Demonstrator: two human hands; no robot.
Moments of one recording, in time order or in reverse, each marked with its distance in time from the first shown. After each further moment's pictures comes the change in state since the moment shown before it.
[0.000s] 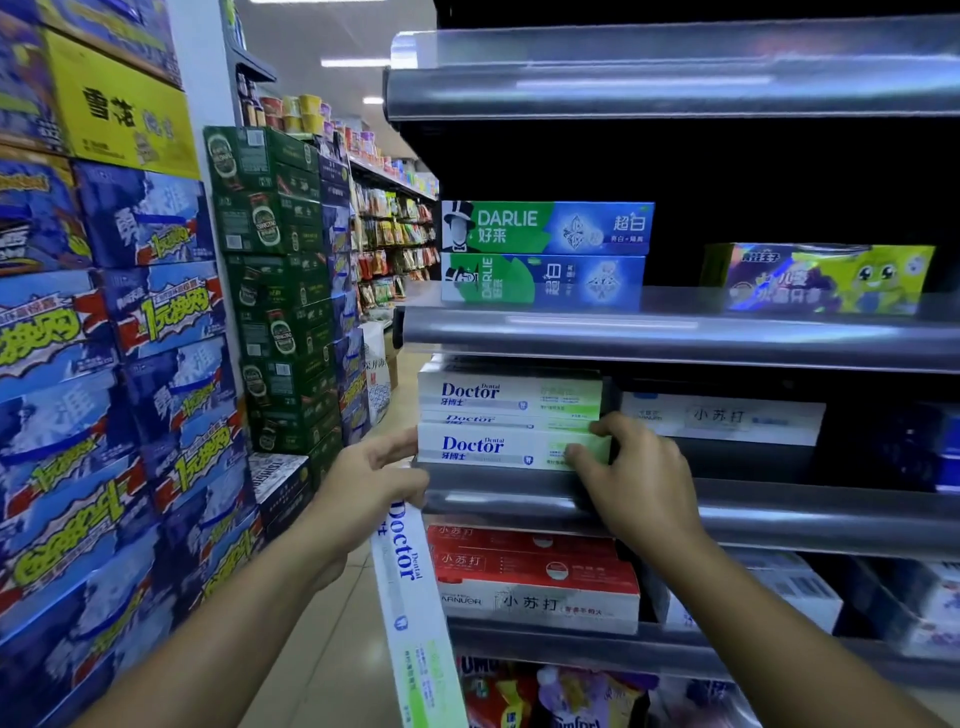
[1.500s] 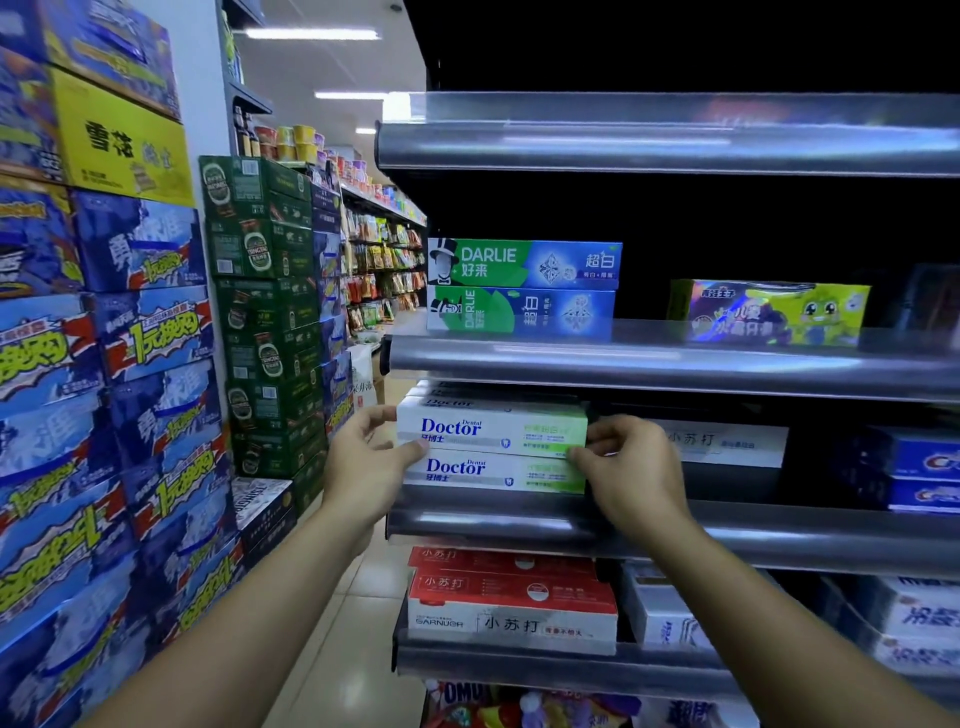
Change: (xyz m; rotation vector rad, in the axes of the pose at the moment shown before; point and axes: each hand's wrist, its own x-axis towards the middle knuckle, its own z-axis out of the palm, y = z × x) left_hand 0.043 0.009 0.019 -0.088 0.411 0.148; right_hand 0.019 -0.002 -0.024 0.342 -0.011 0.149
